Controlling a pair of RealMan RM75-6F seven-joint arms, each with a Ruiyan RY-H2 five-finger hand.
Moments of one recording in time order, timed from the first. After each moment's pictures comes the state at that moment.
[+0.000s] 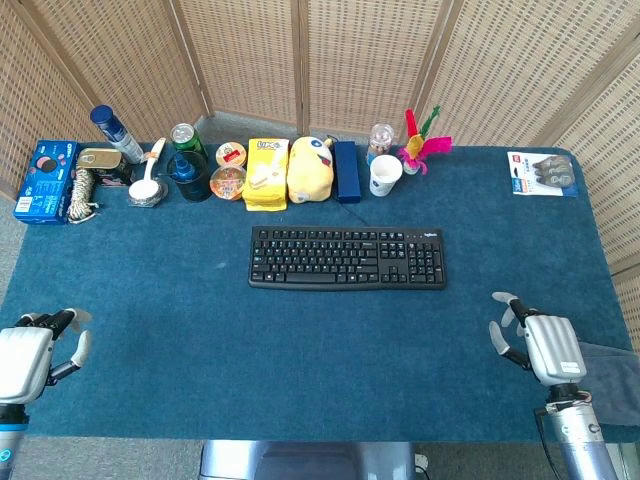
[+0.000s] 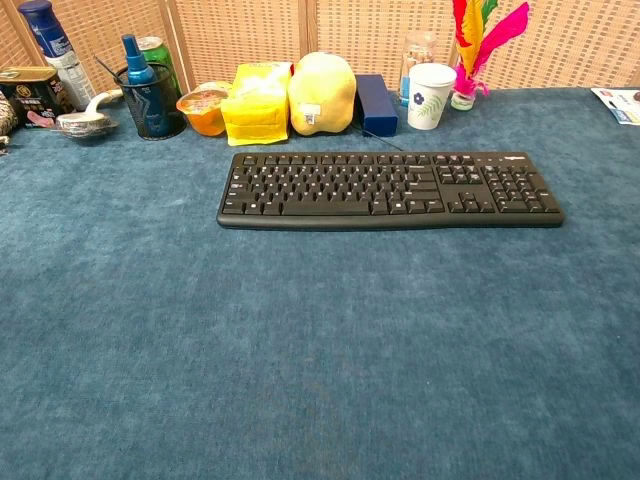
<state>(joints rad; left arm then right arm) -0.07 -1.12 -0.01 -1.78 1.56 1.53 0.17 0.20 -1.19 0.05 -1.72 -1.41 1.40 -0.09</state>
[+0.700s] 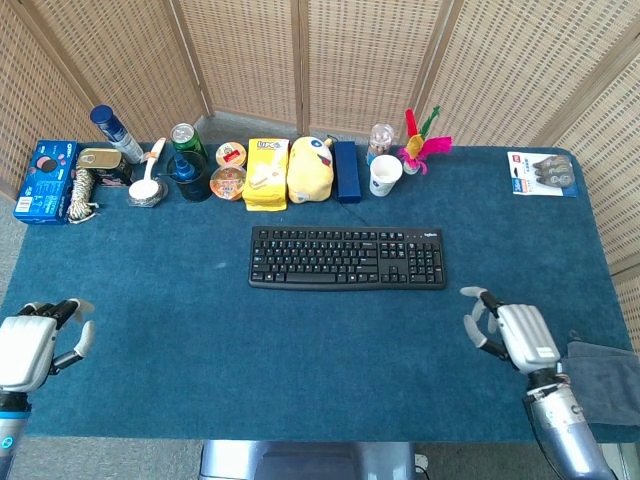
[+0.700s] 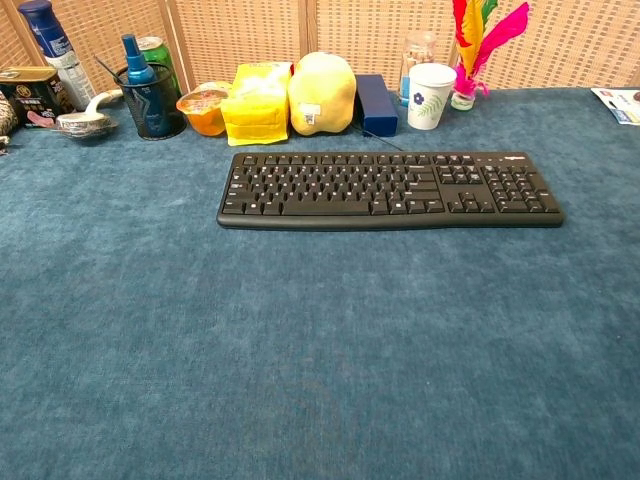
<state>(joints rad) -0.11 -1.10 -0.05 -1.78 1.54 1.49 0.18 0.29 -1.14 0.09 -1.80 -1.43 1.23 0.06</state>
